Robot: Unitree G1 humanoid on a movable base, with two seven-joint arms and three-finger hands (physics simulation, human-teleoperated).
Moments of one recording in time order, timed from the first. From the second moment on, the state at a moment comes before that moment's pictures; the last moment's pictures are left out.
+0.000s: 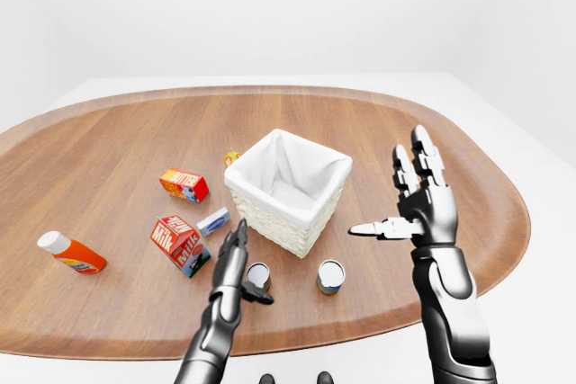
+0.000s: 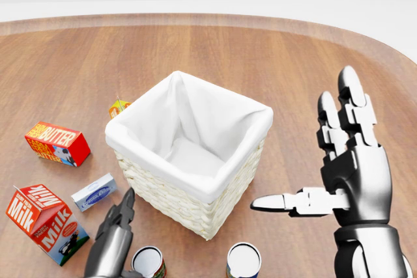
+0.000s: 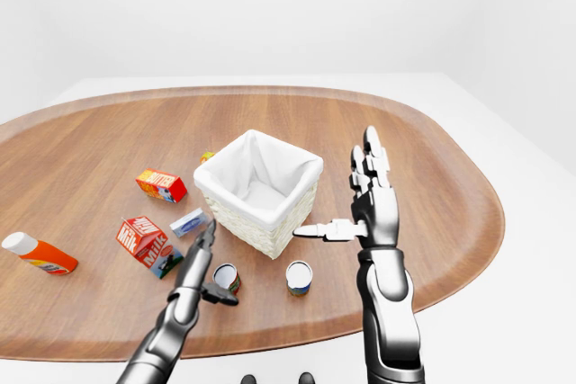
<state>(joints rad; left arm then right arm) -0.08 0.05 -0.09 0.58 0.66 -0.09 0.22 0.01 -0.03 -0.09 -0.42 0.14 0.09 0.05</state>
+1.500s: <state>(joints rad) -0.11 0.03 -0.11 0.69 0.67 -0.09 0.25 0.00 -0.03 -0.10 -0.51 0.17 0.09 0.04</state>
